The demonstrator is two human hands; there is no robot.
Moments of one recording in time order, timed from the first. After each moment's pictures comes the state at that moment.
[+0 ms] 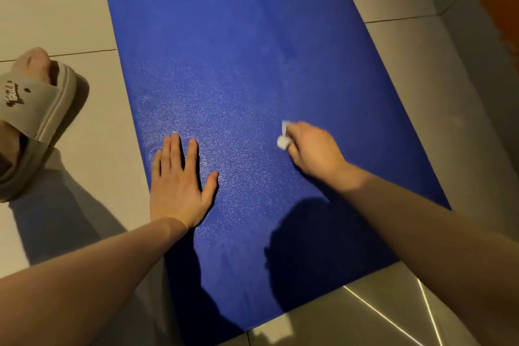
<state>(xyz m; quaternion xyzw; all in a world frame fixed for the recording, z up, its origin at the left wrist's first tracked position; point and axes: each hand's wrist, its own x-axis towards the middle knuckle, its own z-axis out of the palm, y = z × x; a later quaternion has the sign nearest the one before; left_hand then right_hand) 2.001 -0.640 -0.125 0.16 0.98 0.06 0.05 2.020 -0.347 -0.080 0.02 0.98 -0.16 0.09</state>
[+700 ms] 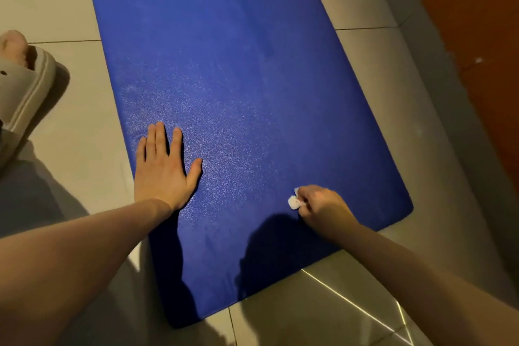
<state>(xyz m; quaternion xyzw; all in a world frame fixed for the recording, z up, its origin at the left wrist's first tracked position) 2.001 -0.640 -0.127 0.17 0.98 0.07 0.06 2.176 -0.342 -0.071 0.13 0.95 -0.20 0.21</state>
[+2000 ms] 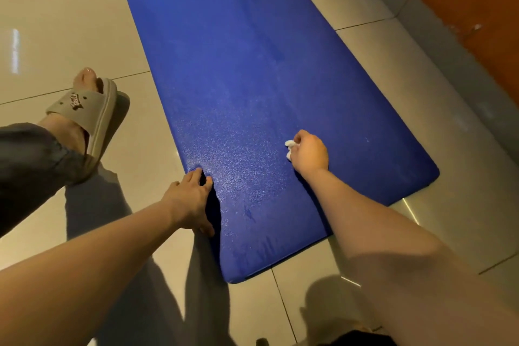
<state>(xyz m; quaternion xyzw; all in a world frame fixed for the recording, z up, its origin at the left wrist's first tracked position) 2.049 -0.705 -0.053 0.35 0.87 -0.15 0.32 2.100 -0.417 -0.087 0.36 0.89 -0.29 0.03</state>
